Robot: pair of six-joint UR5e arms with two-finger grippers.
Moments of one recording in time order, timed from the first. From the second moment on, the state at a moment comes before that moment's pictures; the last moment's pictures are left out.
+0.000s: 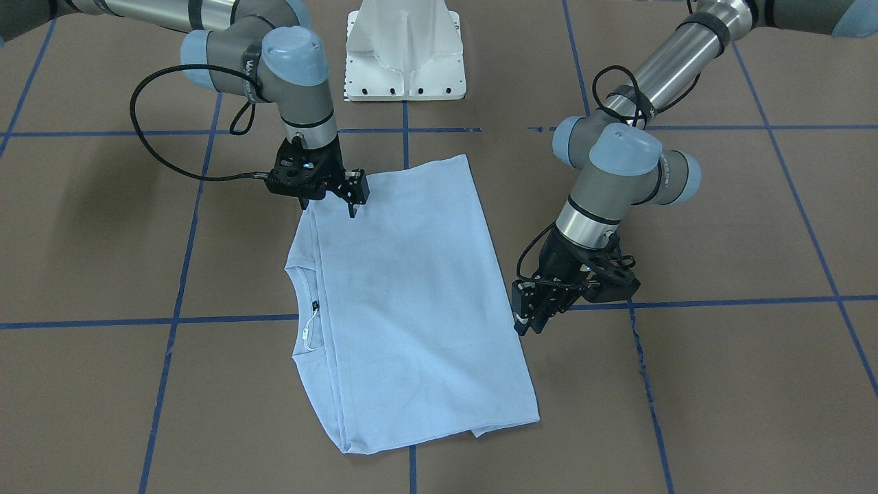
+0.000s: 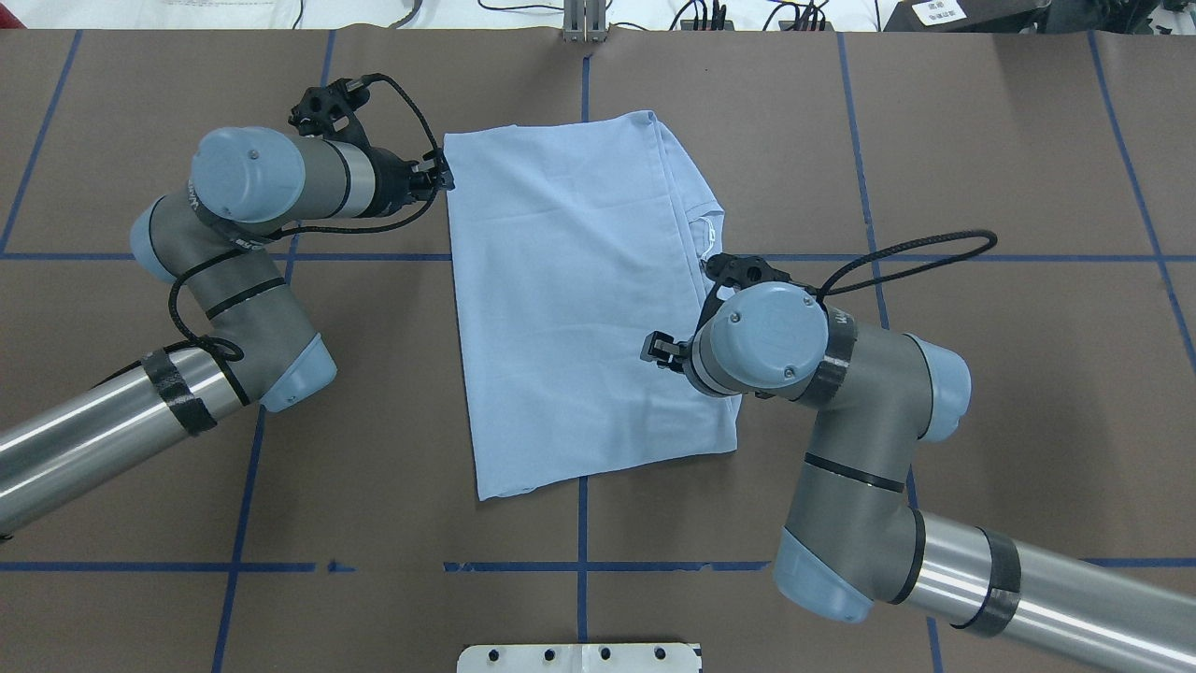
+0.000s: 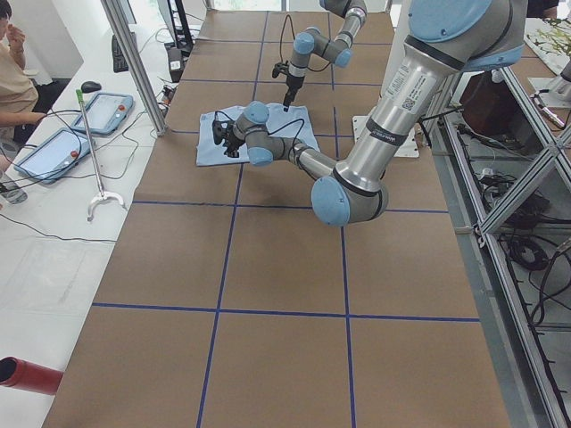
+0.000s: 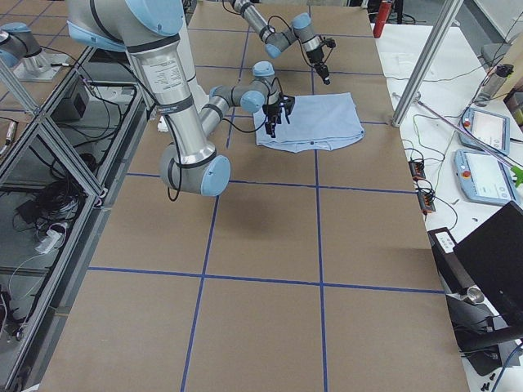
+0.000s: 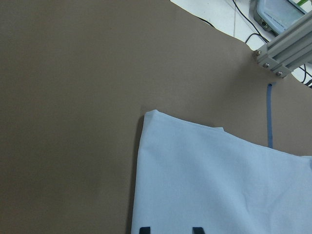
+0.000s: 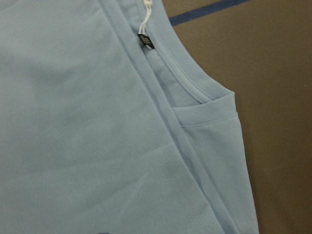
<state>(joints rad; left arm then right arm) -0.74 -2.17 -1.32 -2.43 -1.71 -1.51 0.45 -1.08 1.76 -1.43 1.67 1.65</state>
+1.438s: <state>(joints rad) -0.72 -2.17 -1.33 -2.43 -1.71 -1.52 0.40 -1.16 1.78 -1.37 1.64 1.93</state>
